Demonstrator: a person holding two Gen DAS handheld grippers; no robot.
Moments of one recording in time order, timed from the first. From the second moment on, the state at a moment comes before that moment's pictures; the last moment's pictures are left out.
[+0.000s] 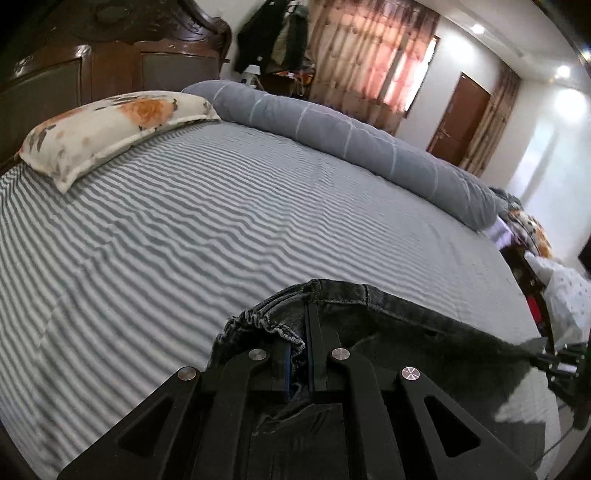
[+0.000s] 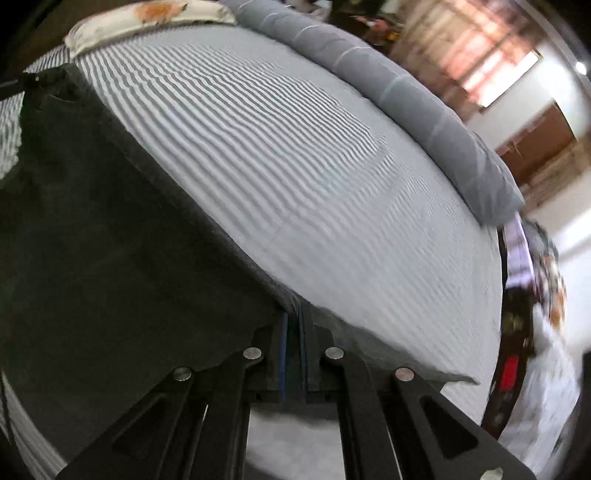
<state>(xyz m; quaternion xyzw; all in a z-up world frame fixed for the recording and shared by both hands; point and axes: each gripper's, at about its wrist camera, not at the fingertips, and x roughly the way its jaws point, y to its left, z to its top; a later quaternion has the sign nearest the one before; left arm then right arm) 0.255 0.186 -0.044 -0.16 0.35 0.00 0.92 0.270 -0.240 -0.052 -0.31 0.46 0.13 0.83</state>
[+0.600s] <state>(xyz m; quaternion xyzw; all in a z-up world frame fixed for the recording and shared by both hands) 0.154 0.169 -0.092 -0.11 0.49 0.02 0.86 0.123 -0.298 -0.120 0.09 0.53 0.08 0.84</state>
